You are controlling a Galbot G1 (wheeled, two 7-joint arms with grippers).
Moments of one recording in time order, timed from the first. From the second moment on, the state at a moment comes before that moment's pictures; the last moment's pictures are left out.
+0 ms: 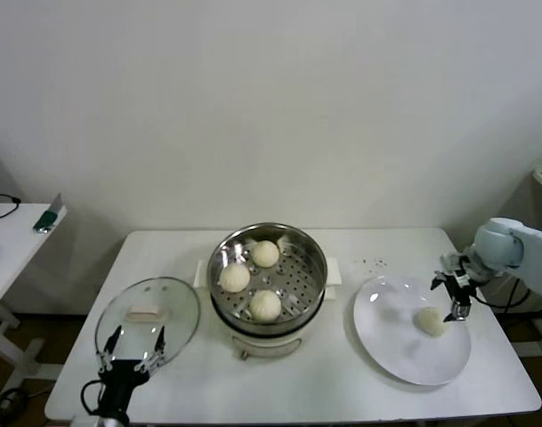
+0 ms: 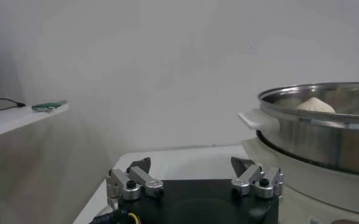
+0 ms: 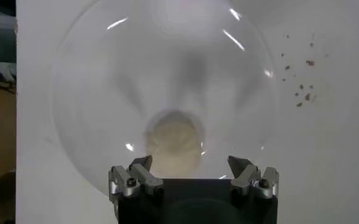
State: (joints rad) left arm 1.78 -1.46 -0.70 -2.08 -0.11 -0.01 0.04; right arm 0.39 0.51 -1.45 1.27 0.21 -0.17 -0.94
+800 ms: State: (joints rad) left arm 1.78 -1.46 -0.70 -2.09 -0.11 -0.01 0.04; right arm 0.17 0.52 -1.24 1.23 0.15 -0.19 -0.89
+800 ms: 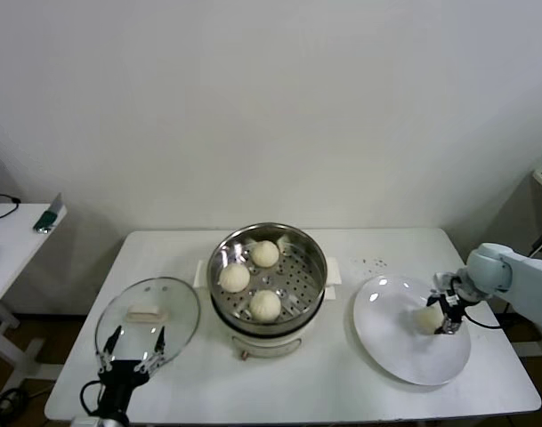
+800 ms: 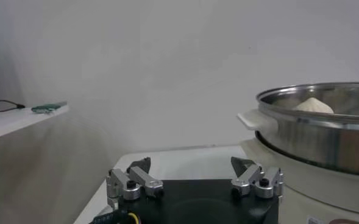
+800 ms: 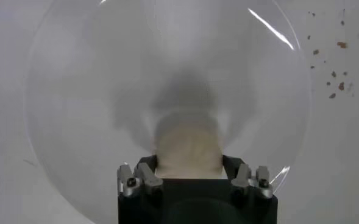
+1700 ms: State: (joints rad) left arm 1.76 -1.44 -0.69 -2.11 -0.12 0.00 0.04; right arm 1.04 0.82 -1.75 1.51 0.67 -0.26 -0.96
